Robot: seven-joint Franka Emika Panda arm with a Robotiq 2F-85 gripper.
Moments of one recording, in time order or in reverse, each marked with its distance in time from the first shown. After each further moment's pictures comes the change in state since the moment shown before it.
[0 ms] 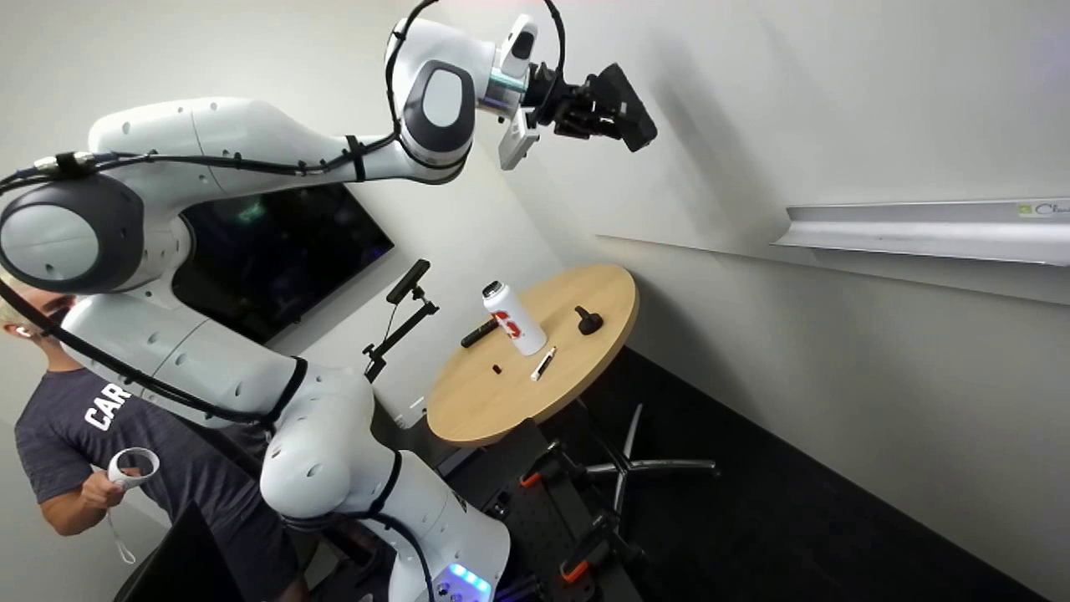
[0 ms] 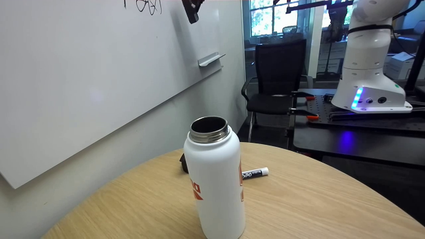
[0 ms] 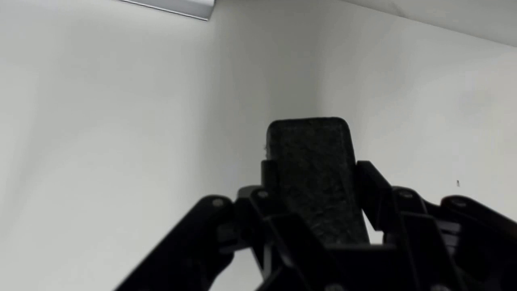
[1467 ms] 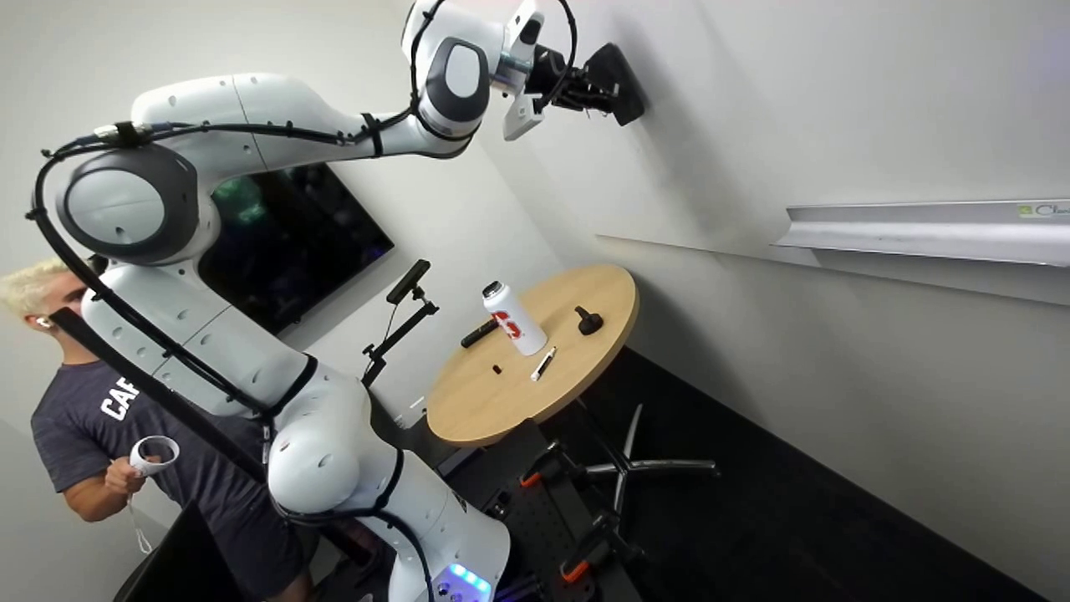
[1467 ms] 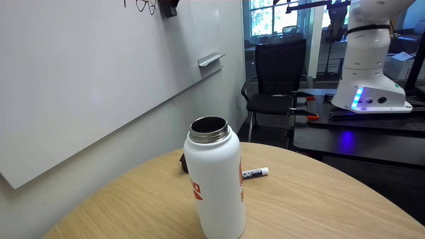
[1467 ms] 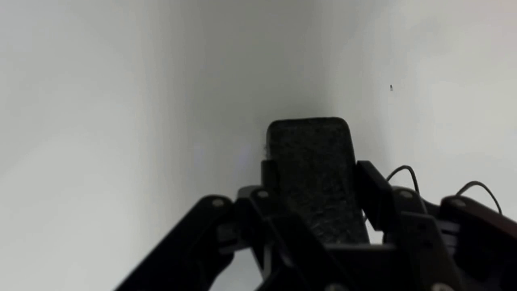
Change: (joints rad) arm 0.110 0.156 0.001 0.214 0.028 -0.028 0.183
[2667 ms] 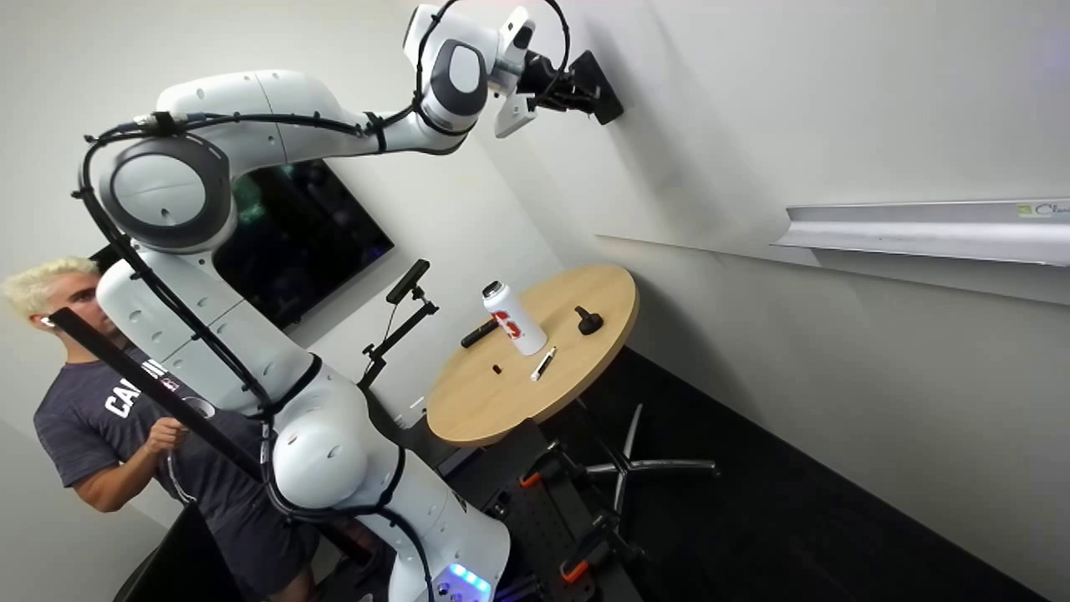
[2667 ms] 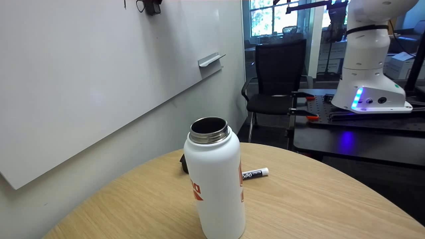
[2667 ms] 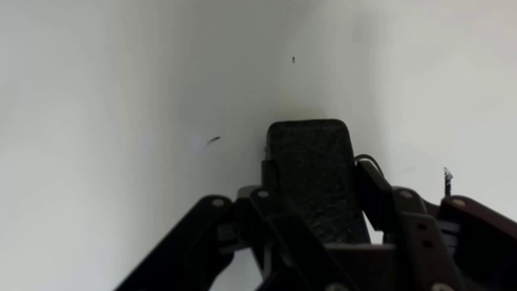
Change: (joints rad) arm 0.100 0.080 0.016 0.111 0.000 -0.027 0.035
